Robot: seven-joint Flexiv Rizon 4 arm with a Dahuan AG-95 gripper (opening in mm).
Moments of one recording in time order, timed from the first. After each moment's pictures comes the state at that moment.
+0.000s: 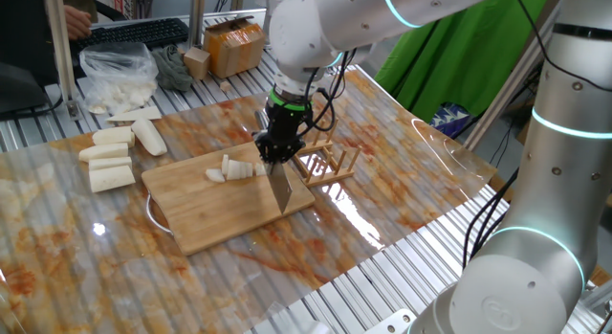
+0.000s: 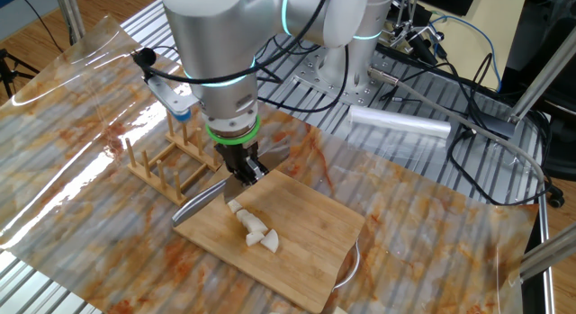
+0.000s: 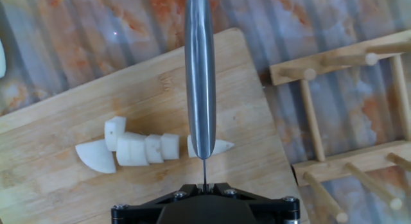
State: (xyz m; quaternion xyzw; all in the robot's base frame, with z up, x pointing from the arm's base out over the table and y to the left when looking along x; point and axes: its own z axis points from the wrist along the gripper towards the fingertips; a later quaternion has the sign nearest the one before) arm 0.520 -0.003 0.054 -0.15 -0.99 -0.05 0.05
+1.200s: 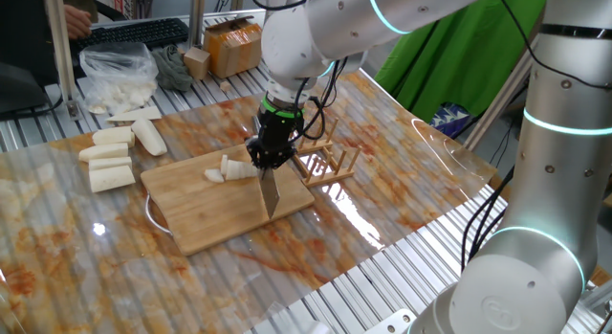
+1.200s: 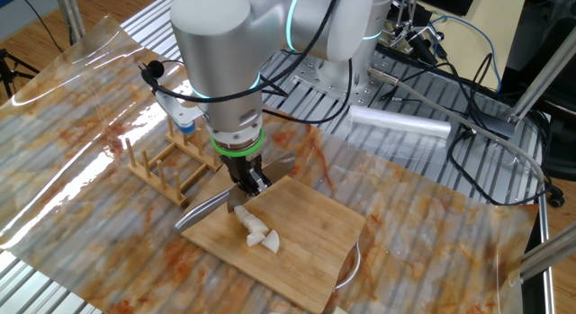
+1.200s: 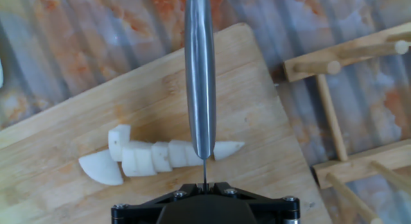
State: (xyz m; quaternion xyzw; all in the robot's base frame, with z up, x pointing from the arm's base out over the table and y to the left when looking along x) arm 0.526 0.013 0.037 -0.18 -0.98 -0.06 0.05
